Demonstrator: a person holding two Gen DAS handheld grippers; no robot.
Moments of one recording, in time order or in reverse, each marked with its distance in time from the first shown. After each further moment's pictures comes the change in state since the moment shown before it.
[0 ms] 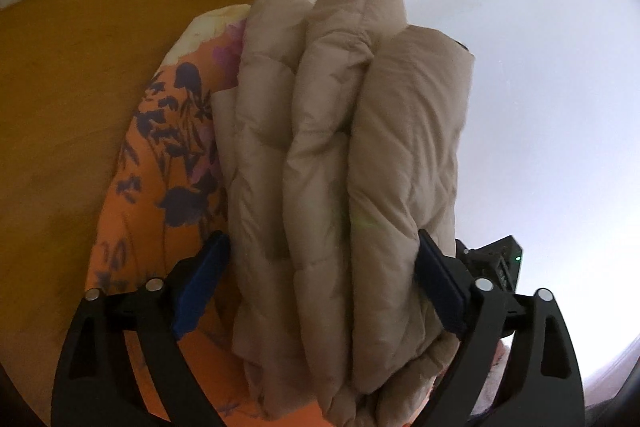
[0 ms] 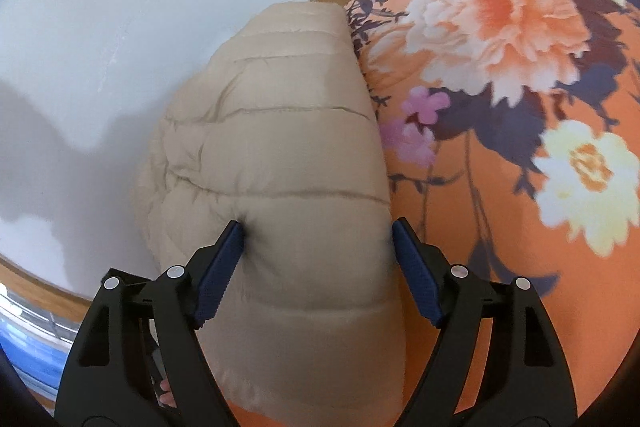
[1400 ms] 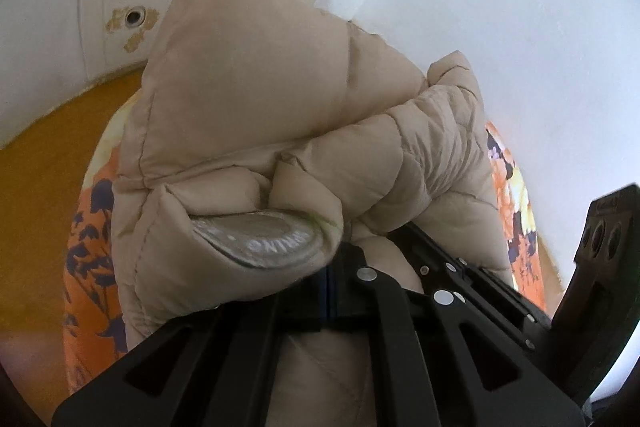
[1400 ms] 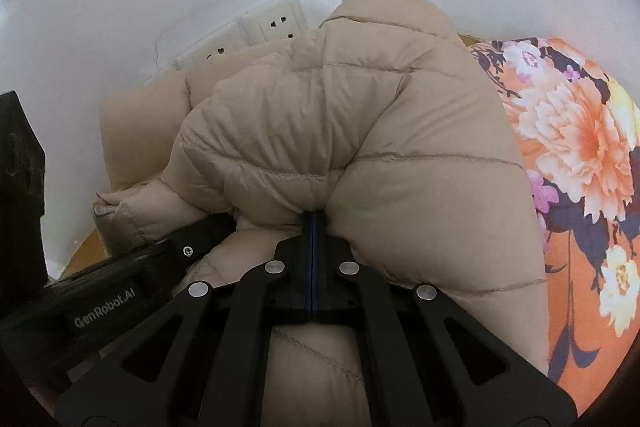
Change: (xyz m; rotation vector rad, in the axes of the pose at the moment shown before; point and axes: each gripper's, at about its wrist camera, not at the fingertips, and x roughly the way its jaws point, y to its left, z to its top) left arm 0.077 -0.067 0.019 0.321 -0.074 0.384; right arm 0.095 0.092 -0.032 -0.477 -0.111 -0.348
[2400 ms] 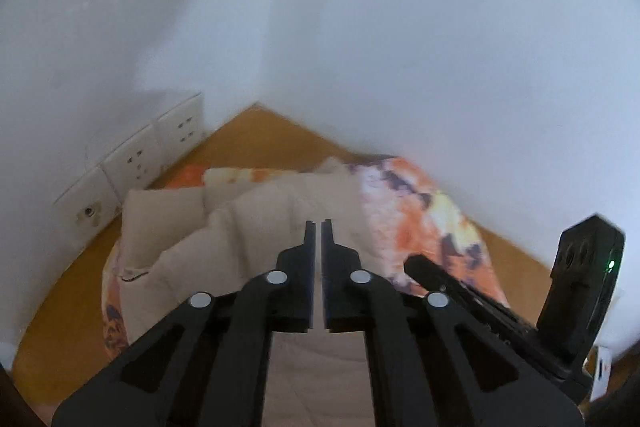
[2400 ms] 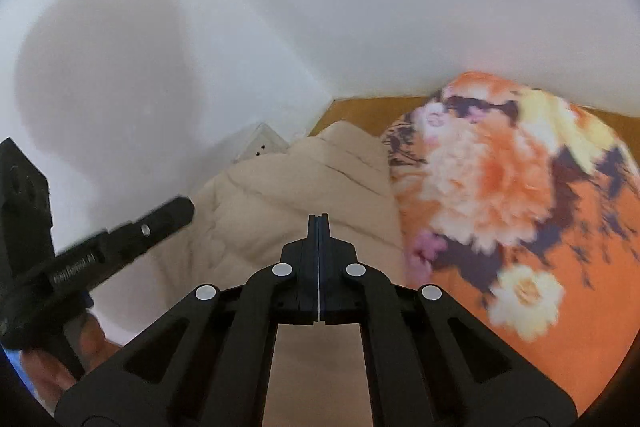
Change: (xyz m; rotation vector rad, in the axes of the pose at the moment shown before) left arm -0.034 -0.146 0.063 0.256 -0.091 0.044; right arm -0.112 -0.094 0.052 0.327 -0.158 0.193
